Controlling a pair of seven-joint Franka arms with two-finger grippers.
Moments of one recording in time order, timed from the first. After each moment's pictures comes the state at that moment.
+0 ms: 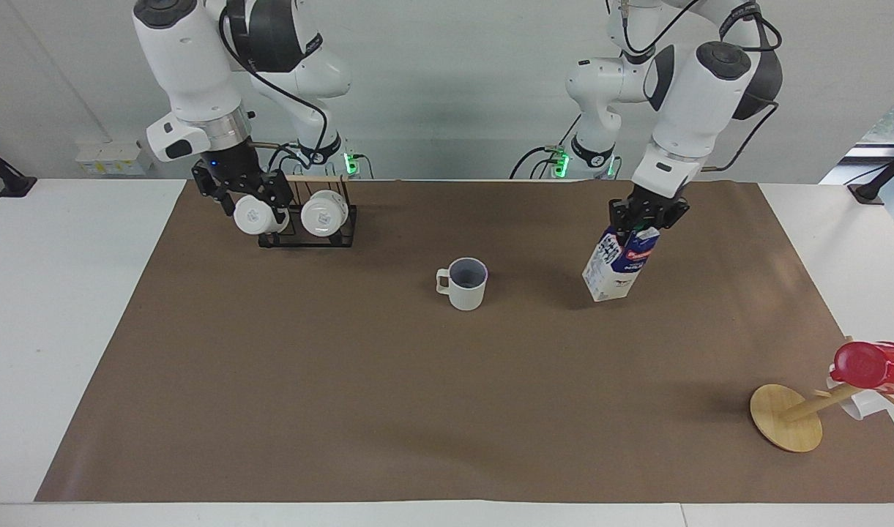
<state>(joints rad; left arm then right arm) -0.12 -0.11 -0.16 -1.98 -0.03 1.97 -0.32 -0.02 -0.11 0.06 -1.83 -0.01 1.80 0.25</state>
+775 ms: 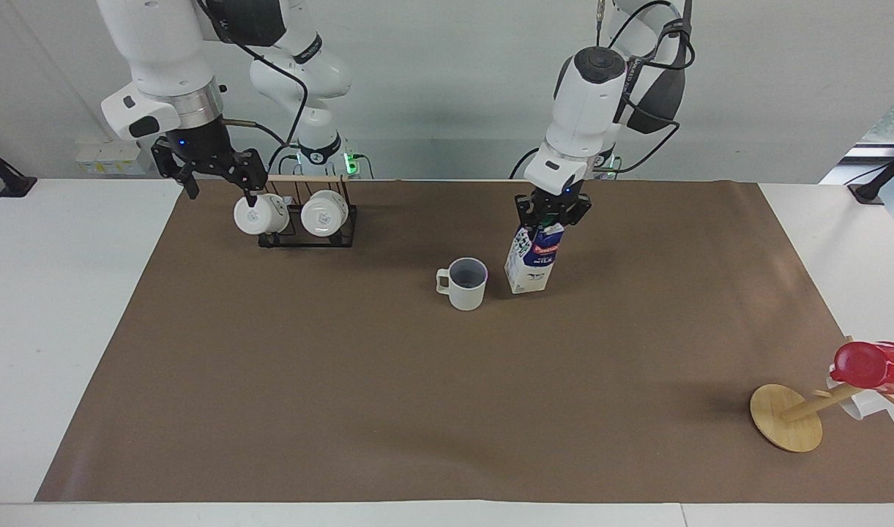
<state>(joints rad) -0.38 -0.02 -0.17 -1.96 -0.04 2.03 -0.57 -0.02 0.01 0.08 -1.54 -0.10 1.54 0.16</state>
